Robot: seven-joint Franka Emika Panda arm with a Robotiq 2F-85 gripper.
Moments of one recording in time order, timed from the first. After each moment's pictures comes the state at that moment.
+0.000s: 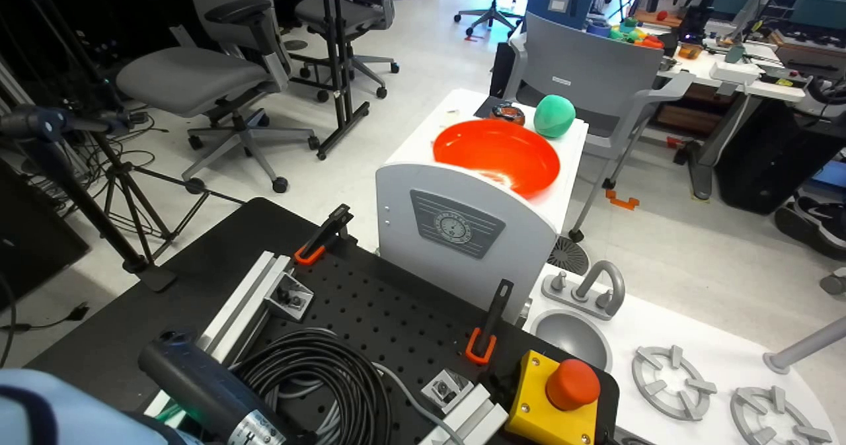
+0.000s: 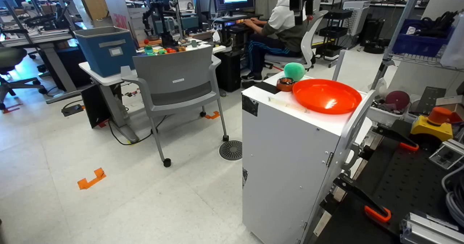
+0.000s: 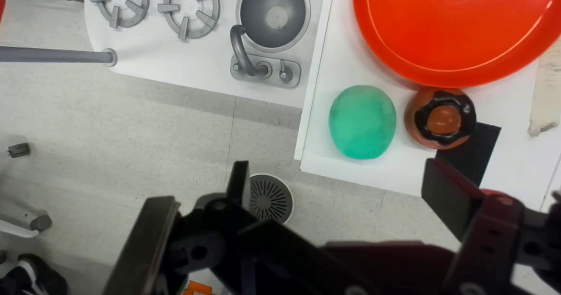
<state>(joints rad) -0.03 0.40 -0.04 -1.59 -0.23 1.93 -0.25</state>
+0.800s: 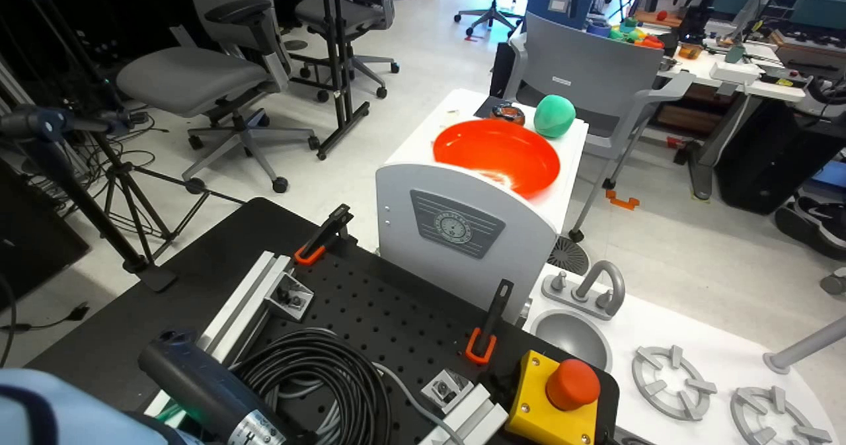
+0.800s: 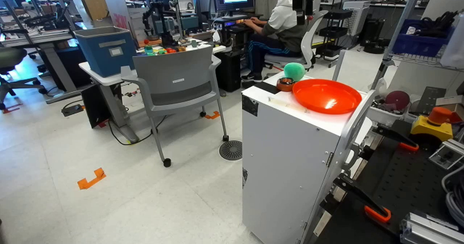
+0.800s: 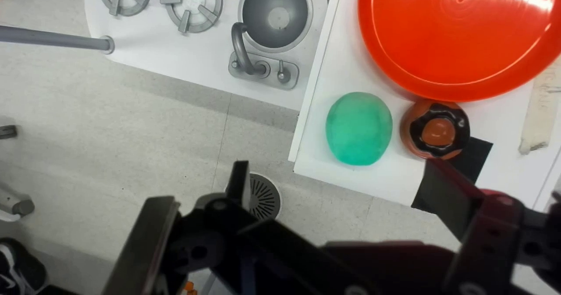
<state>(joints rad) -0.03 0.39 -0.04 -1.60 -0.23 1.93 -0.32</state>
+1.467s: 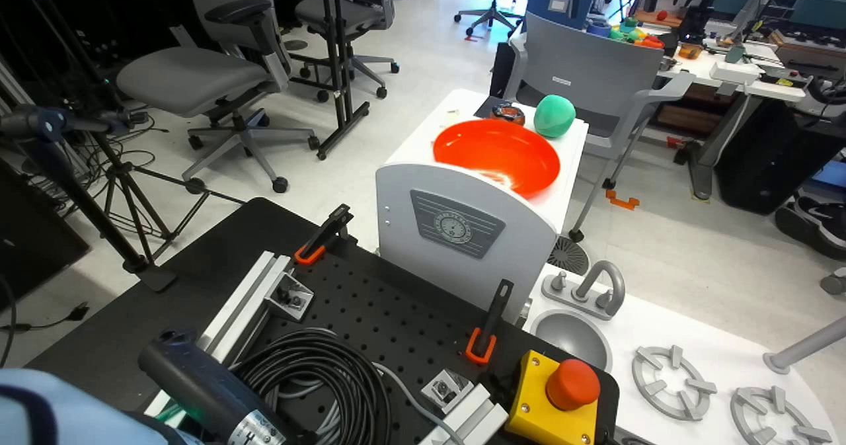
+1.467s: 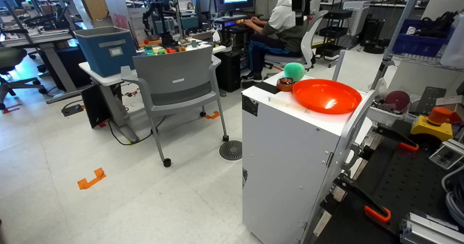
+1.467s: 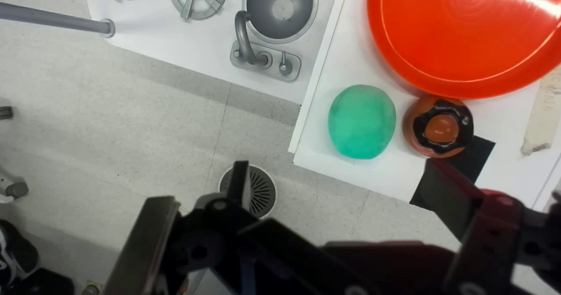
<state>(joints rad) -0.03 0.40 -0.04 -1.60 -0.23 1.95 -0.37</state>
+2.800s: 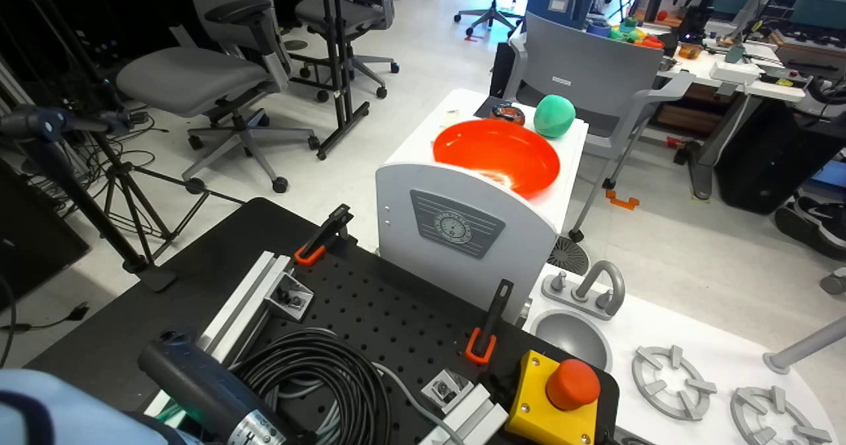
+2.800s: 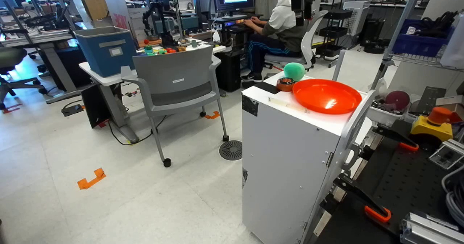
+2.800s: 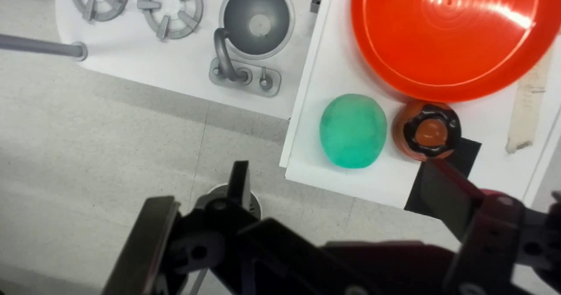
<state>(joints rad) -0.06 0.47 -0.04 -1.49 -0.15 1.83 -0.37</state>
